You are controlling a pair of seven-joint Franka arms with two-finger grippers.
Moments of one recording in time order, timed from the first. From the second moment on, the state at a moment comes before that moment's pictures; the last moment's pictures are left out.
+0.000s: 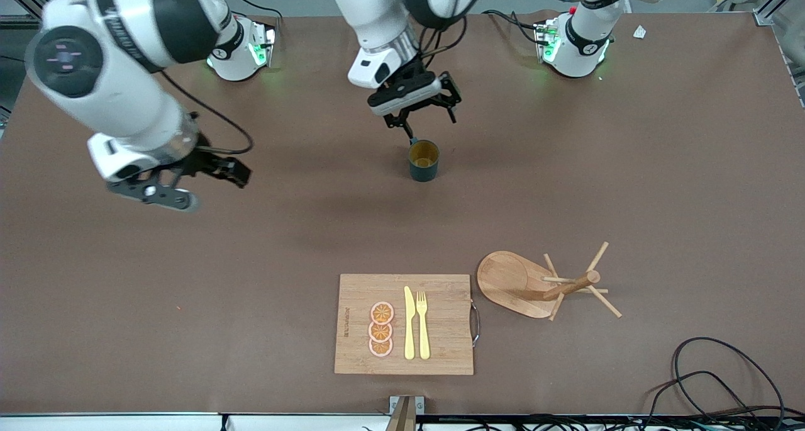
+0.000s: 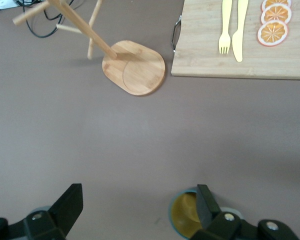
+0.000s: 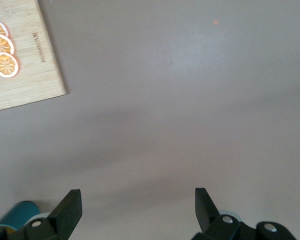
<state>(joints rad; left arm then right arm) -0.77 0.42 -0.37 -1.46 0.63 1.60 -1.37 0.33 0.18 -0.05 -1.50 0.00 1.61 0.48</state>
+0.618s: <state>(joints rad) -0.97 0.60 -0.37 -1.53 0.79 1.60 -1.88 0.08 0.06 -0.05 -1.57 -0.01 1.59 0.07</state>
